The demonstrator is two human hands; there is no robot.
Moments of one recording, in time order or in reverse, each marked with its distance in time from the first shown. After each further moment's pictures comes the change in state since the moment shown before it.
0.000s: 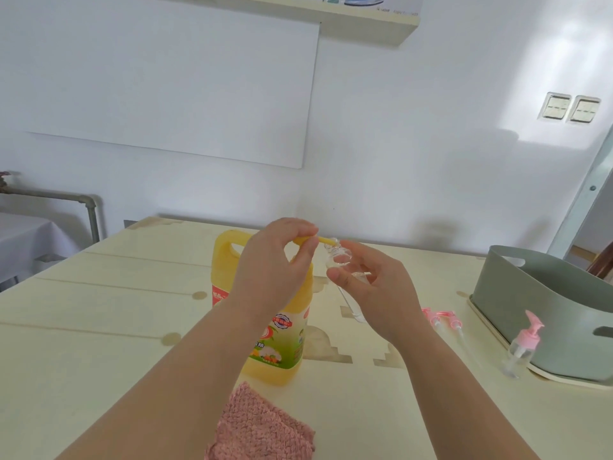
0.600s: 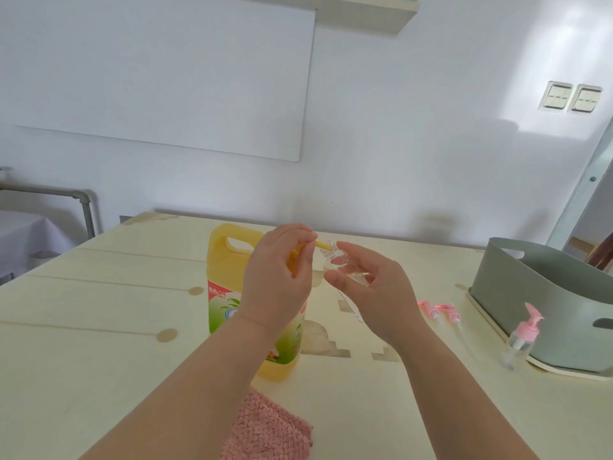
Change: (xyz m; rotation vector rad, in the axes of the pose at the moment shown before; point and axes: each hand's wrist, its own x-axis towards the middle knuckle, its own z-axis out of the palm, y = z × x) left_hand -0.017 -0.012 0.024 -0.034 0.114 0.119; right_hand -0.005 0.007 0.001 0.048 -0.010 0.020
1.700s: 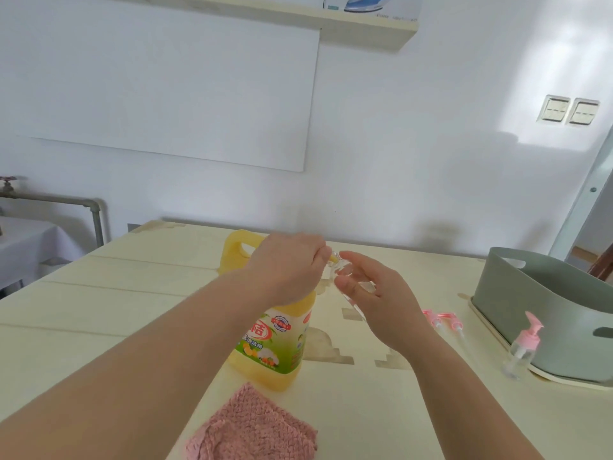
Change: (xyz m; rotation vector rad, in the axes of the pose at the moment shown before) left_hand 0.043 0.020 -0.024 0.511 -0.699 -0.017; right_hand -0.002 -0.002 -0.005 -0.060 -0.100 -0.012
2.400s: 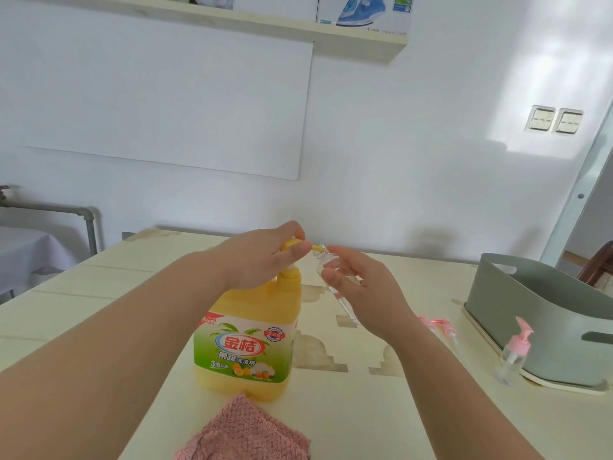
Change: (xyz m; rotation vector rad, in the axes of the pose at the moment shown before) left_hand 0.005 -0.028 -0.029 -0.167 -0.207 0.007; right_hand 0.018 -0.009 -0.001 0.028 -0.014 -0.036
